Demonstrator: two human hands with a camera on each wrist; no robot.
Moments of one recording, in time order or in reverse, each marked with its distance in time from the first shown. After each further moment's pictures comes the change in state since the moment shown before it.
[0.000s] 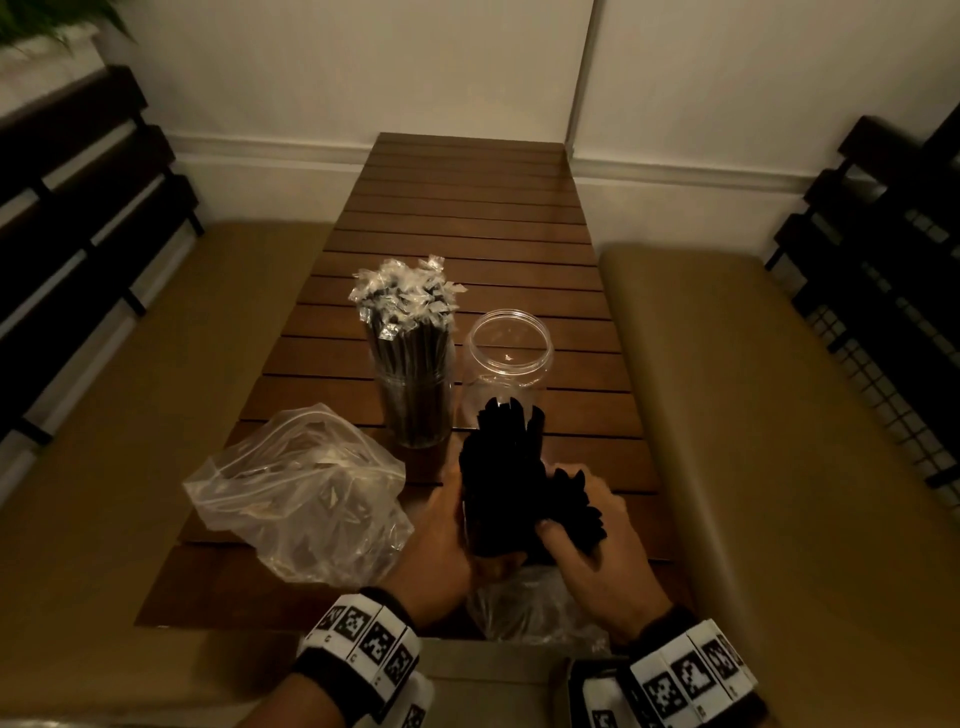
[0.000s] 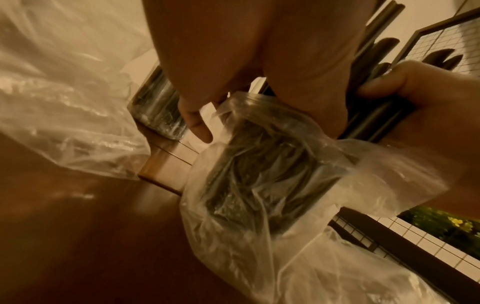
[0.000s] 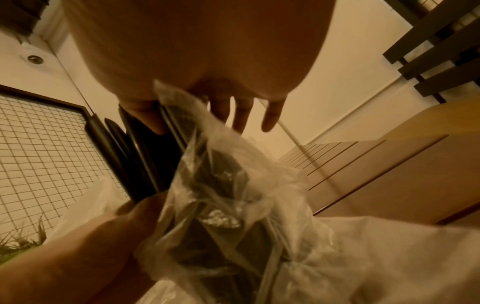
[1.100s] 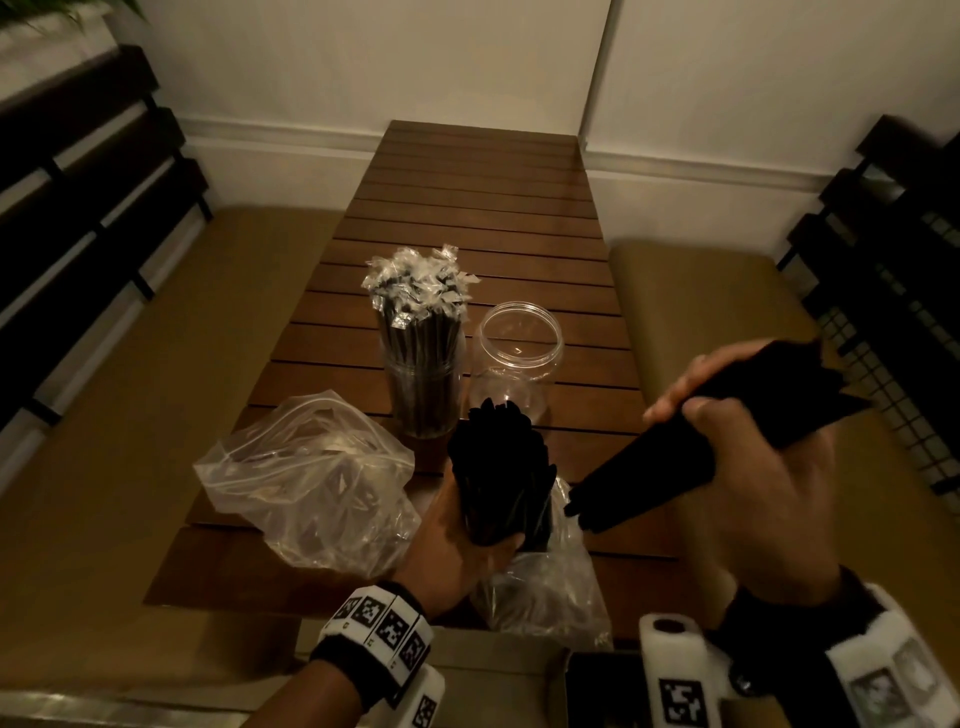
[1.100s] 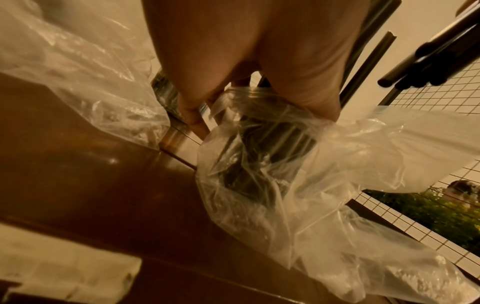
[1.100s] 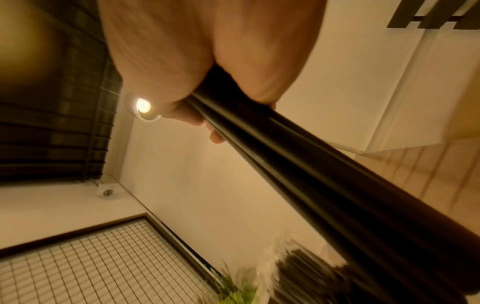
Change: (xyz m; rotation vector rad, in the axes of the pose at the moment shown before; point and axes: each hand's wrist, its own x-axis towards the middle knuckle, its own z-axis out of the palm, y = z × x) left_hand 0.010 -0.008 0.007 -1.218 -0.051 -0.470; right_hand 0.029 -0.097 -0.084 0.572 0.367 -0.142
